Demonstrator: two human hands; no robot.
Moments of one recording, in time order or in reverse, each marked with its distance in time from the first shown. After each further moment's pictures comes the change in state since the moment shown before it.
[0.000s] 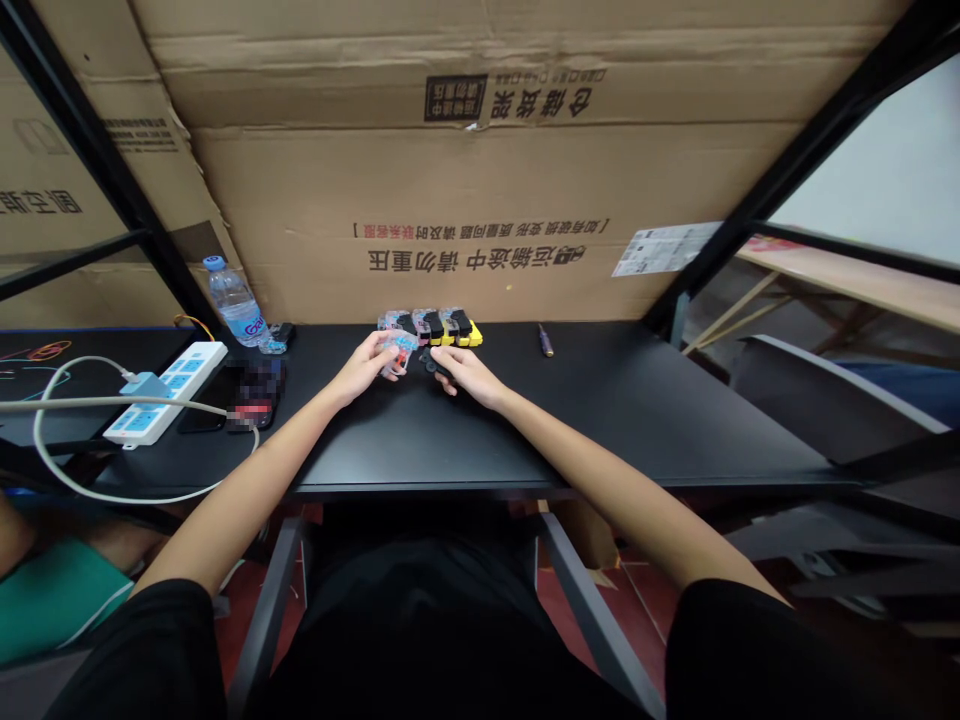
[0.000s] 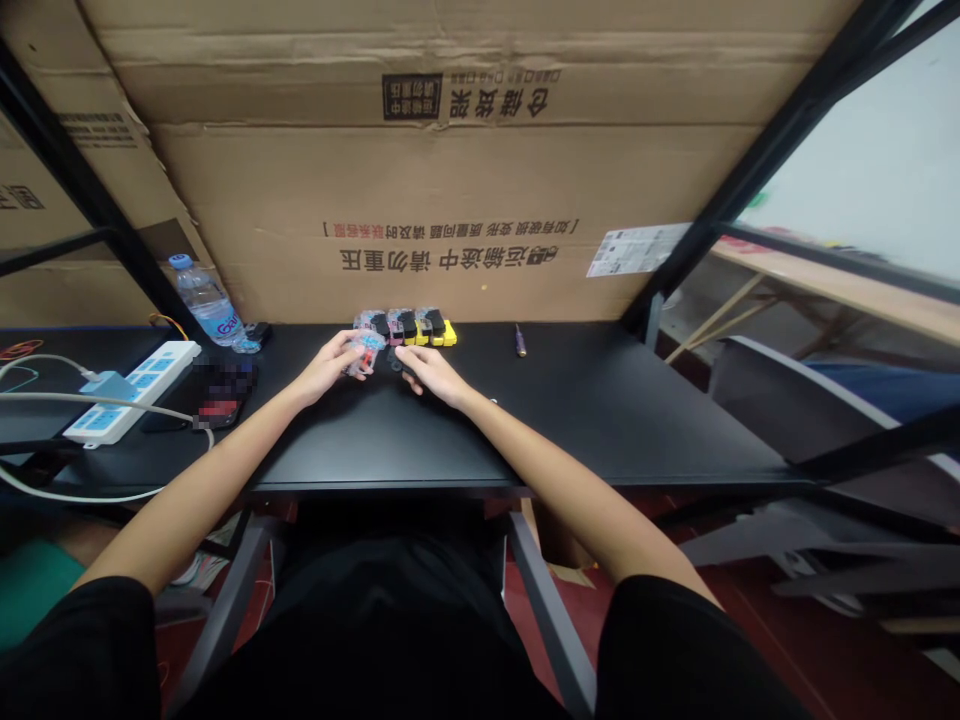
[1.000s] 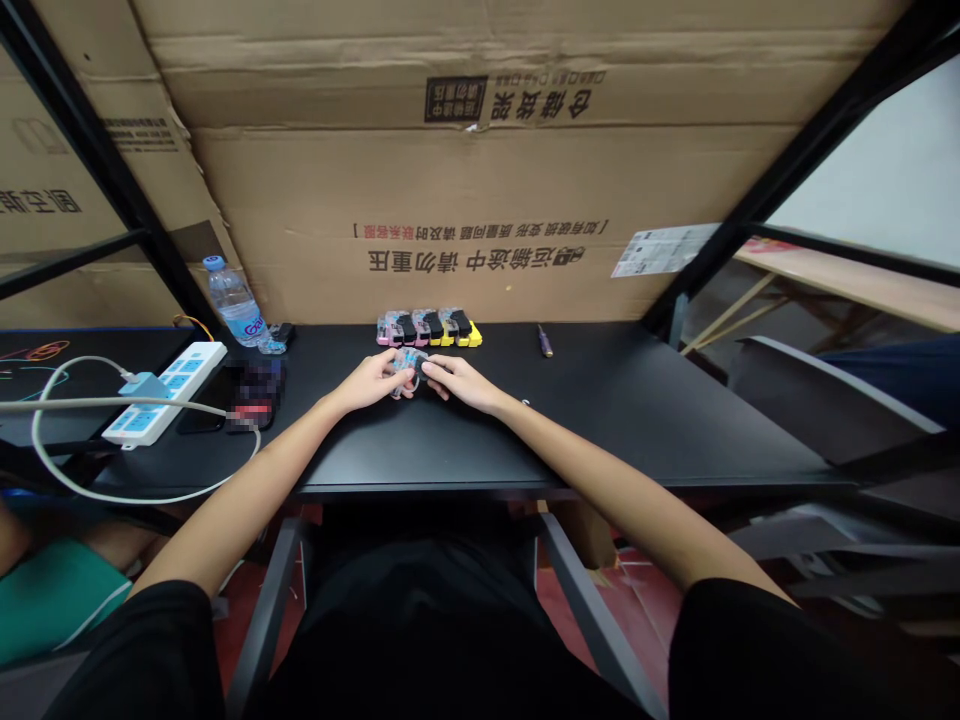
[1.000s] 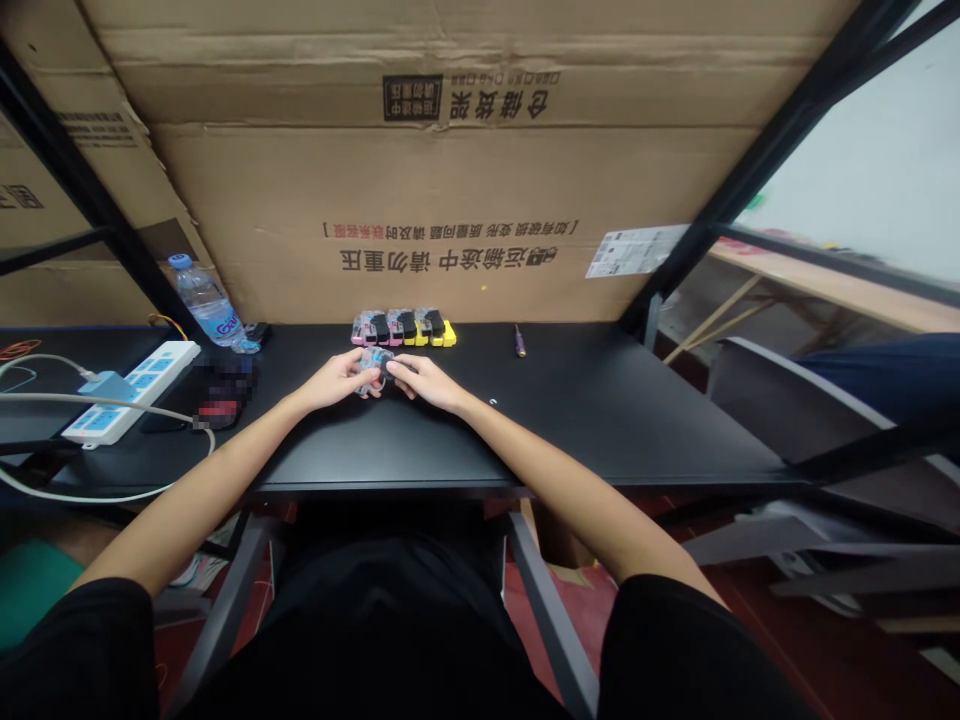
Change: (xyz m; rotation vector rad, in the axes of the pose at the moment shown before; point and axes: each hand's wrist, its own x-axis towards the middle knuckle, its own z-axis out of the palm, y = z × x) left_hand -0.011 -0.003 0.010 0.213 -0.182 0.024; right_hand 0.000 0.010 0.003 -0.118 -0.148 -0.133
